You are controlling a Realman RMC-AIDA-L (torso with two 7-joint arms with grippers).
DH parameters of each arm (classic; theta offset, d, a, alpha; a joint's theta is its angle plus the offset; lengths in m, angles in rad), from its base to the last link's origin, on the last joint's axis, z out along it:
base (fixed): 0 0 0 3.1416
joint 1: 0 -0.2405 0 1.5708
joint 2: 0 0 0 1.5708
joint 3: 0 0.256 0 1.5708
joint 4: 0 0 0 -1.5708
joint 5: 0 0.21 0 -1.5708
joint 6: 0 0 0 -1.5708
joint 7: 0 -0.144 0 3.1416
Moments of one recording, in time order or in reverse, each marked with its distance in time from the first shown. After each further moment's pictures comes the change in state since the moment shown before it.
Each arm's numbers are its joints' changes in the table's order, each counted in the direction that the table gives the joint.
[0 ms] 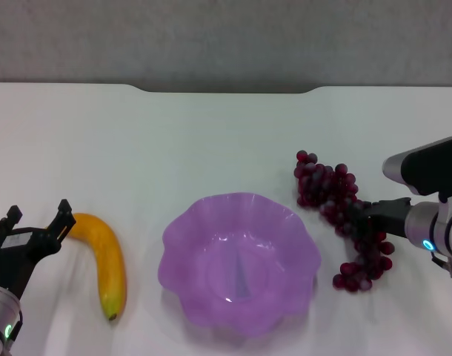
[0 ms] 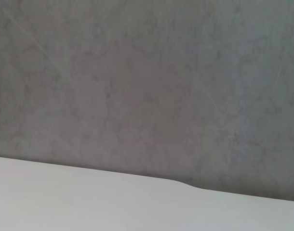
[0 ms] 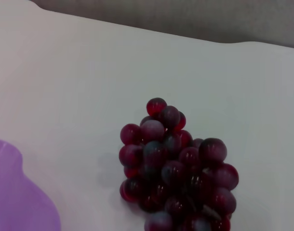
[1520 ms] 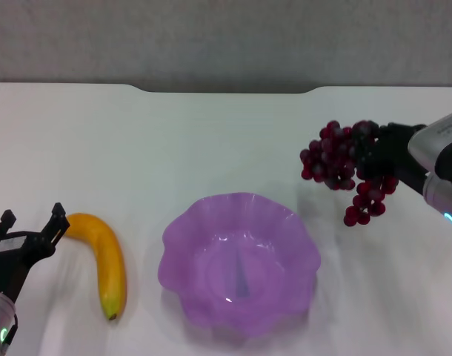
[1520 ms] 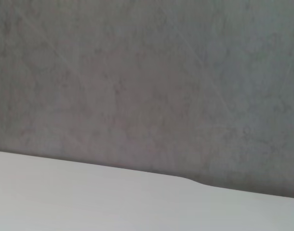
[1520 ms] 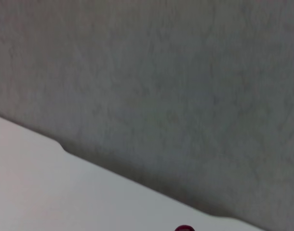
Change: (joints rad) left arm -0.009 0.000 -0.001 -0.004 -0.012 0.000 0.000; right arm 0.323 -0.002 -0.043 -0.552 -0.011 -0.181 0.268
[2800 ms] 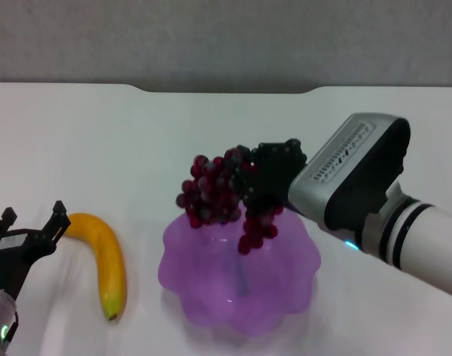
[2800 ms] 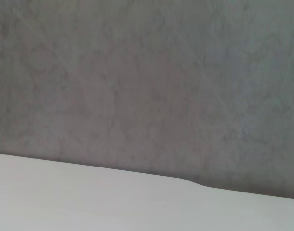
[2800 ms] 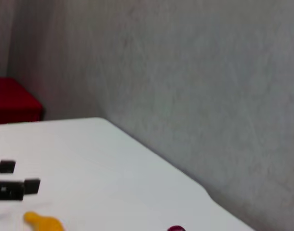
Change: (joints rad) left arm 0.009 0.000 0.000 -0.007 0.000 0.000 0.001; right arm -0.084 0.003 -0.247 -0.120 0.003 0.079 0.037
